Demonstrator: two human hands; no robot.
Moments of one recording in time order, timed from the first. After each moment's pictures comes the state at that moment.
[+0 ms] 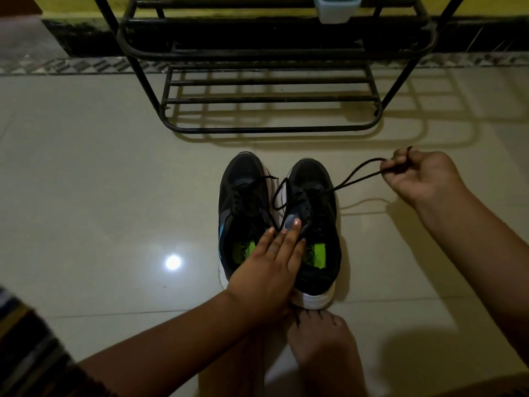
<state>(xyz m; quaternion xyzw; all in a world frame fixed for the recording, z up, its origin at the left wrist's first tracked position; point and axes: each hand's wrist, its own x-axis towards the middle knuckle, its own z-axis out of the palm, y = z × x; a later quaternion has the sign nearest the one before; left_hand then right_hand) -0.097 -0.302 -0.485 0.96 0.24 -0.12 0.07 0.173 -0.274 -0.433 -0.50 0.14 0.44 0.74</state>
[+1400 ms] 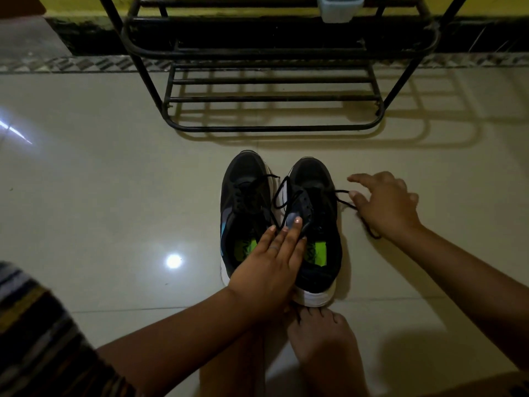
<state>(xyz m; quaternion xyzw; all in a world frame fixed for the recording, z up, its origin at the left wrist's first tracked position) -0.097 -0.302 -0.484 0.96 0.24 -0.13 0.05 0.140 -0.306 -0.471 -0.87 -0.46 0.16 0.07</state>
